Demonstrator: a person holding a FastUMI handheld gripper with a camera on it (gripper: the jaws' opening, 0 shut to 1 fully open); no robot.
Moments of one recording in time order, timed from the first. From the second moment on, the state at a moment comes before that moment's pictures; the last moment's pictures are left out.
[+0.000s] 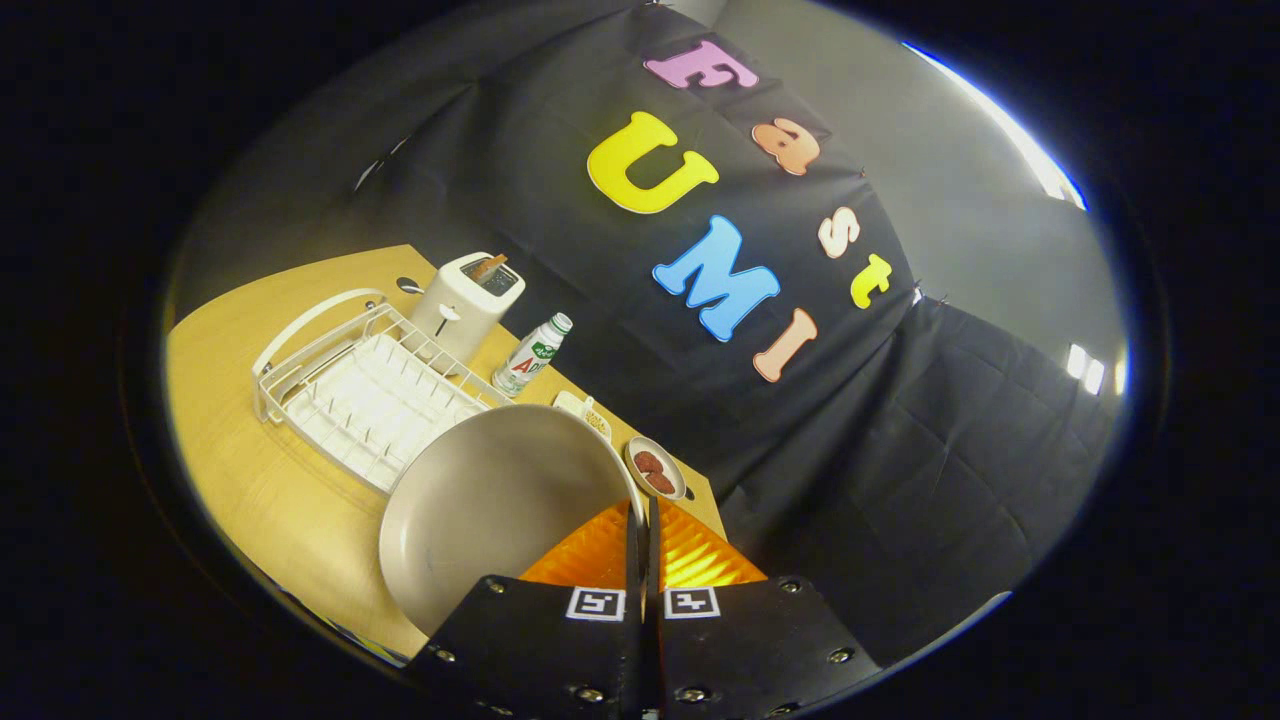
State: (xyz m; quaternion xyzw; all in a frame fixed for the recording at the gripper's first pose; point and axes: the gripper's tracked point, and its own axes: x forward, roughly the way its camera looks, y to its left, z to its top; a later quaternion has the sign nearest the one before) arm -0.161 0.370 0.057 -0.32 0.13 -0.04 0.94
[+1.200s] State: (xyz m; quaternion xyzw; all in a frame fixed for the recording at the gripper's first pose) arm -0.152 0.257 -0.102 -0.30 0.27 -0.04 0.91
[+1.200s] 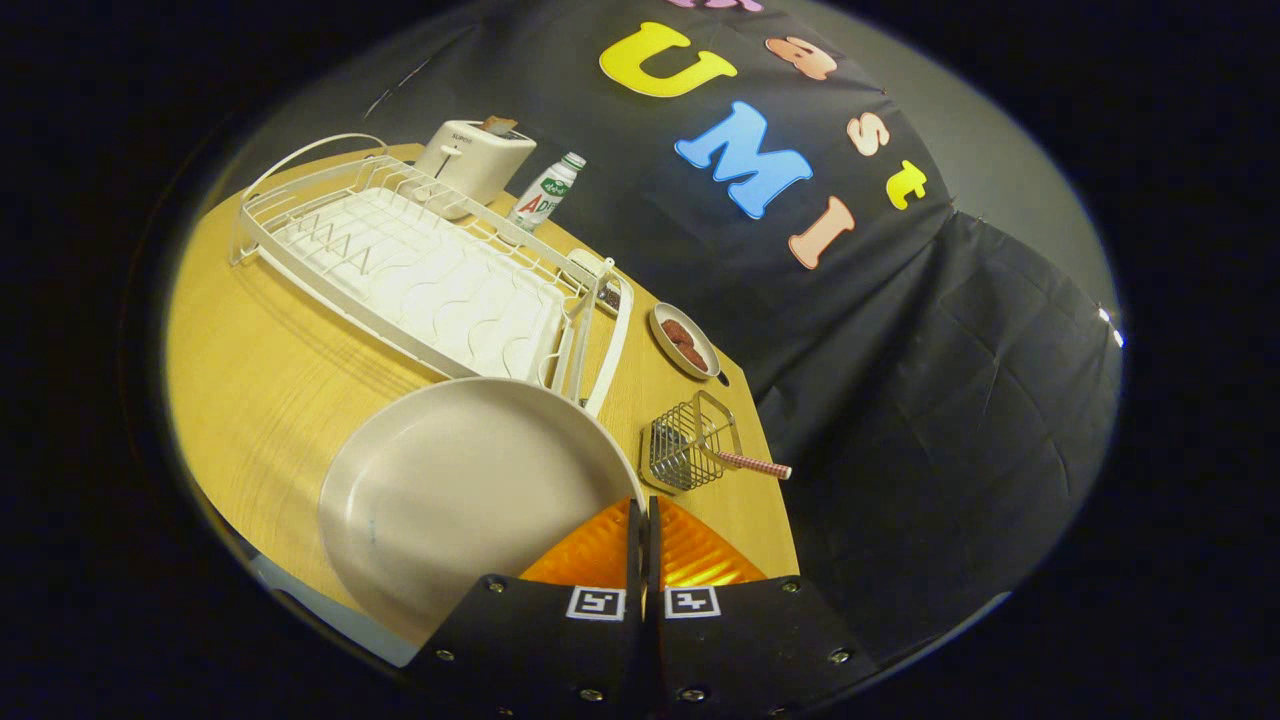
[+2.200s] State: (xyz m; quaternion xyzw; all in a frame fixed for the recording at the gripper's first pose) arm -0.122 0.211 -0.134 -0.25 0.33 -0.04 0.91
